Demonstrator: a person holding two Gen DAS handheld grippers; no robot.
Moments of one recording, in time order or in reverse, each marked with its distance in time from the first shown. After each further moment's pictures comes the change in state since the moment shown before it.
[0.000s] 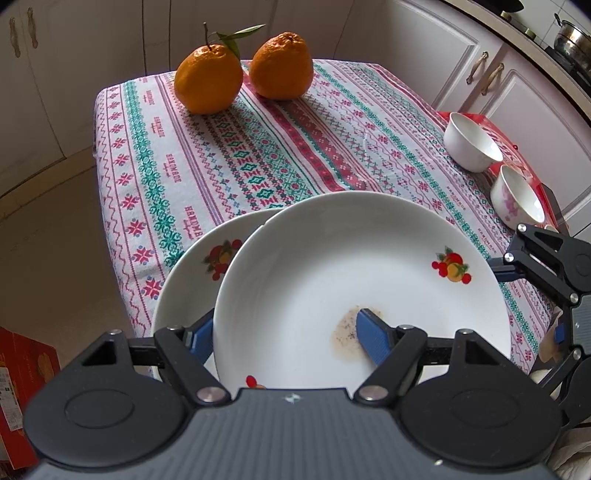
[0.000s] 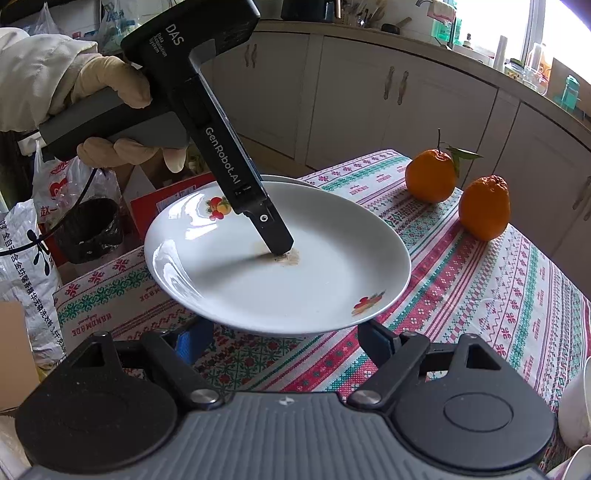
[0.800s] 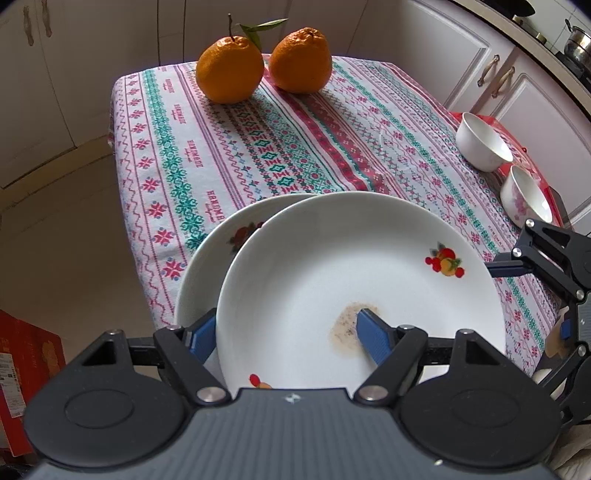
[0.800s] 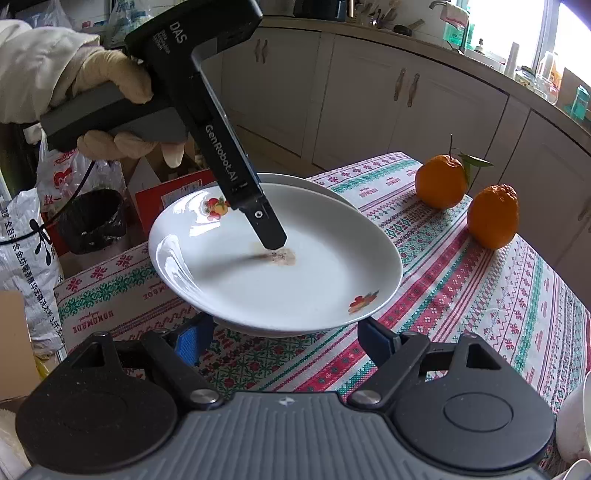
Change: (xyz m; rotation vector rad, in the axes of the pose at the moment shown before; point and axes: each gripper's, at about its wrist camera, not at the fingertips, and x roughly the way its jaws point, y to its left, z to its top) left arm -0.006 0.012 -0.008 -0.023 0.008 0.019; right arm 0.005 0.004 0.004 -0.043 0.011 0.005
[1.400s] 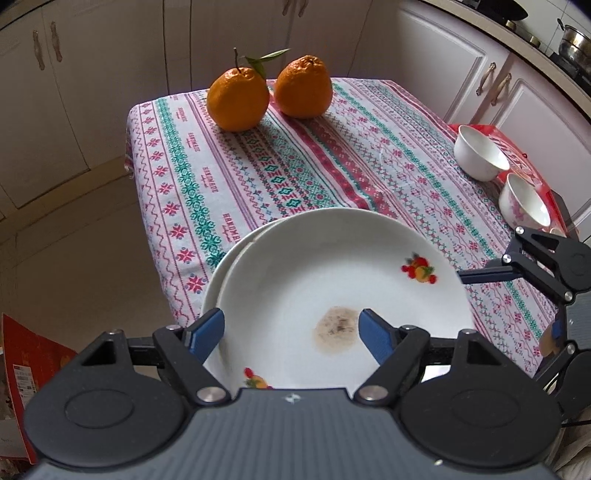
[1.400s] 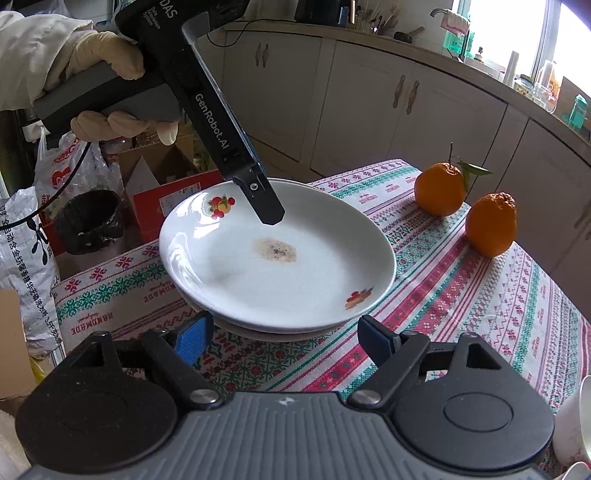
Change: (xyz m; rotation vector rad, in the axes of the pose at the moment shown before) left arm -0.025 -0.005 -0.002 0.028 -0.060 0.046; right arm -0.004 0.005 -0.002 -0.014 -0.019 -0.024
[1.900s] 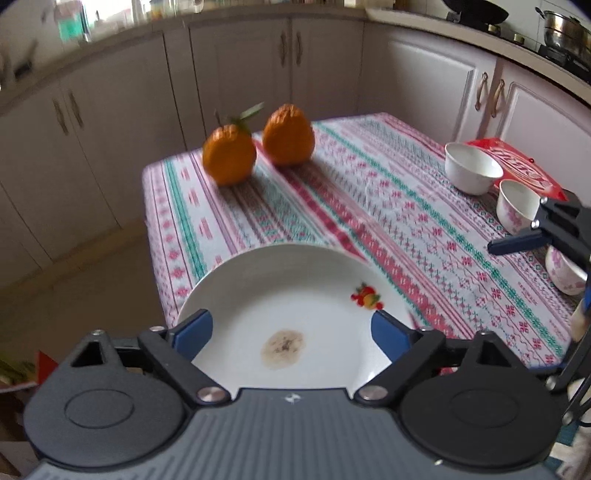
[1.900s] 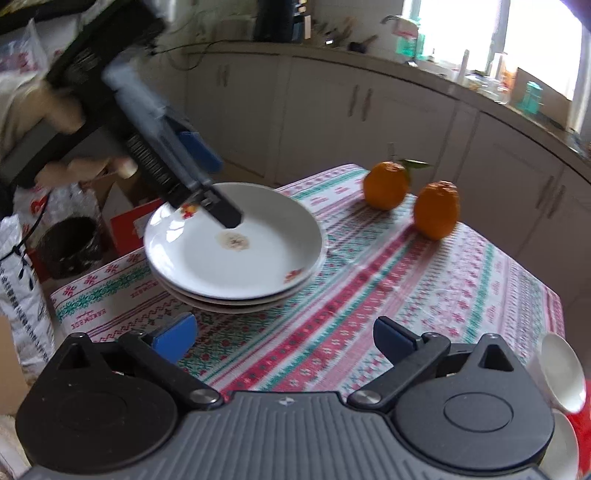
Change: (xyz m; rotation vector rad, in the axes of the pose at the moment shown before) left arm -0.026 -0.069 -0.024 0.092 -0.199 0.172; right arm -0.051 -0.020 -0.024 0.109 -0.061 -0.093
